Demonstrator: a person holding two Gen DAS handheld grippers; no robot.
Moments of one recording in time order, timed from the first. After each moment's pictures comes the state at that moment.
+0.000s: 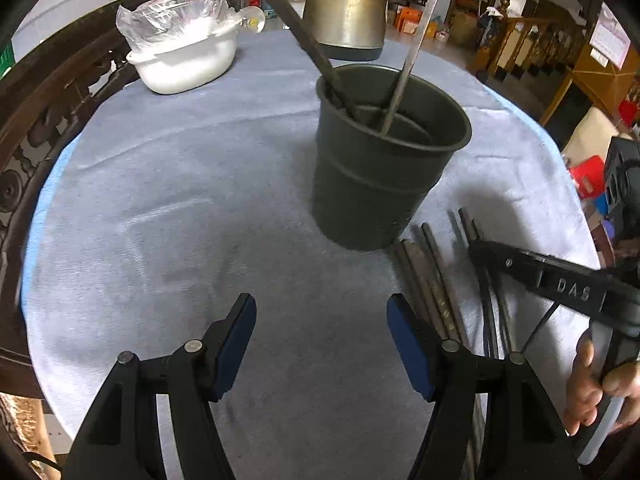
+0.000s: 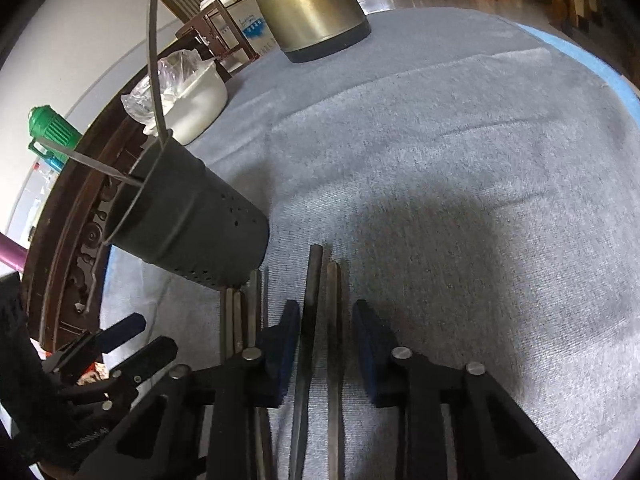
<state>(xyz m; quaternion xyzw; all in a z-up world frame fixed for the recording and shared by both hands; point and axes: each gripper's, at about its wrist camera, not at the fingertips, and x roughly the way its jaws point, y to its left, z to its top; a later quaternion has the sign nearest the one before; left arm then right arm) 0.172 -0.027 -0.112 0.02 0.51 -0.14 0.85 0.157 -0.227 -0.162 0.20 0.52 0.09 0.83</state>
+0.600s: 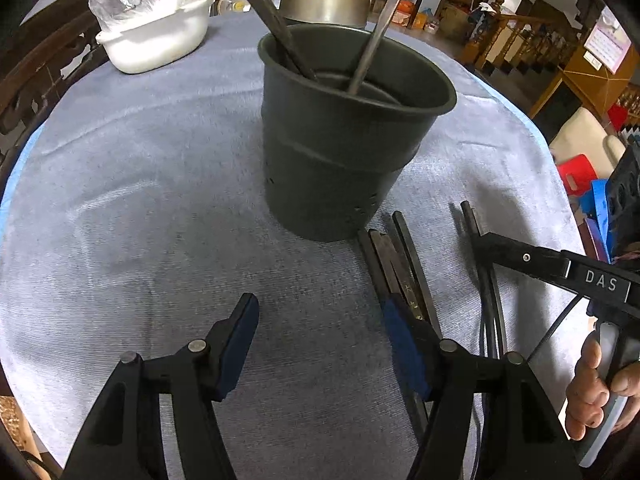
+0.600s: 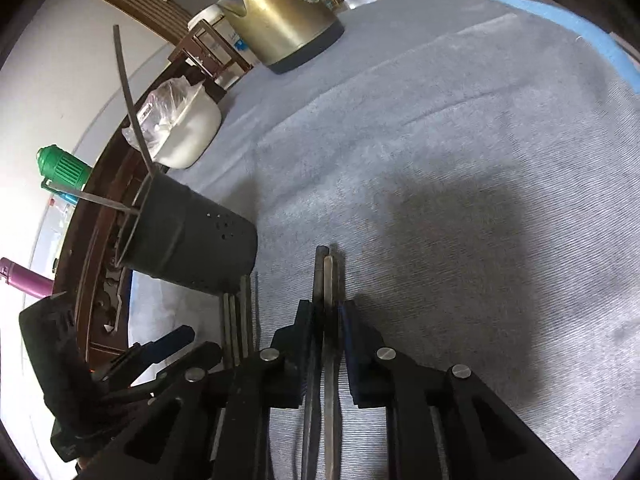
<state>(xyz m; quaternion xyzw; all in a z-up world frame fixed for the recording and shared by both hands) 0.183 -0.047 -0.133 0.00 0.53 -0.17 0.83 0.146 -0.265 -0.168 0.27 0.51 0.11 0.81</state>
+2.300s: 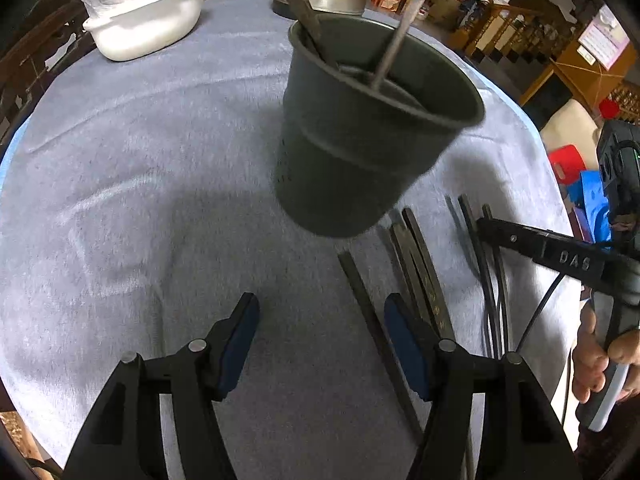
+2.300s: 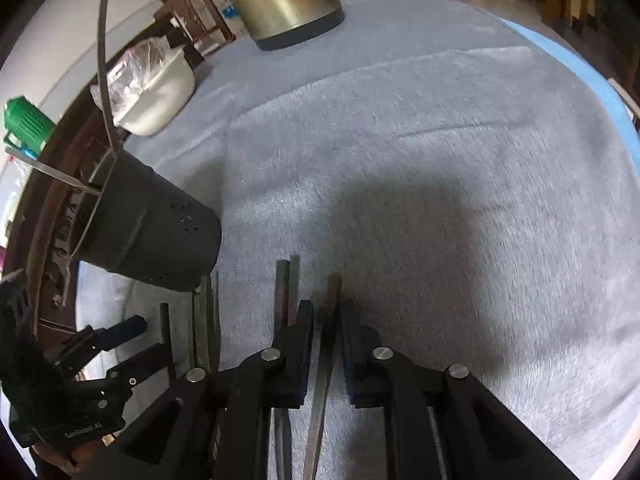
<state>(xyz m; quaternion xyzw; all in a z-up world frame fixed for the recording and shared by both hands) 0.193 -0.023 -0.131 0.00 0.56 -0.19 0.80 0.179 -0.242 -0.160 0.14 0.57 0.06 0.81</state>
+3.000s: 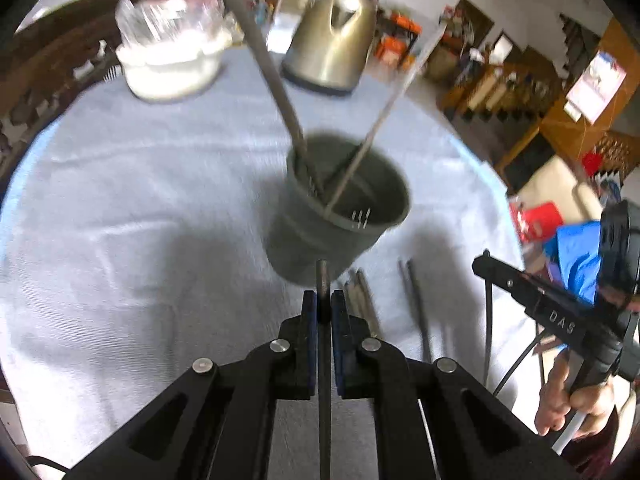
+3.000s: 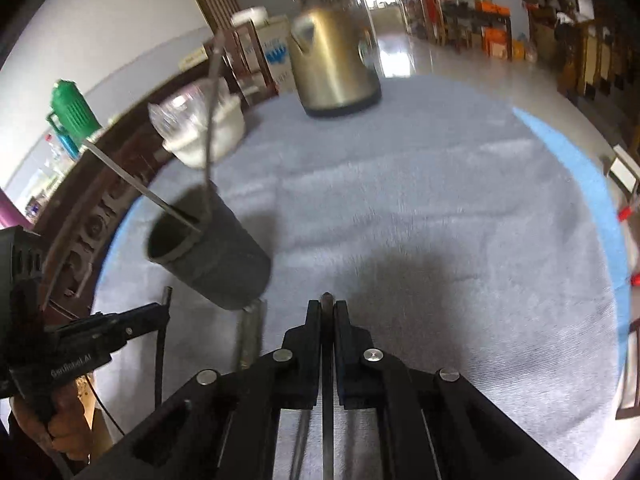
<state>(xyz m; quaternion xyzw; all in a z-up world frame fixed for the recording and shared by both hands) 0.164 0.007 -0.066 -0.09 0.48 -0.20 0.85 0.129 -0.251 -0.087 0.12 0.44 0.10 0.88</state>
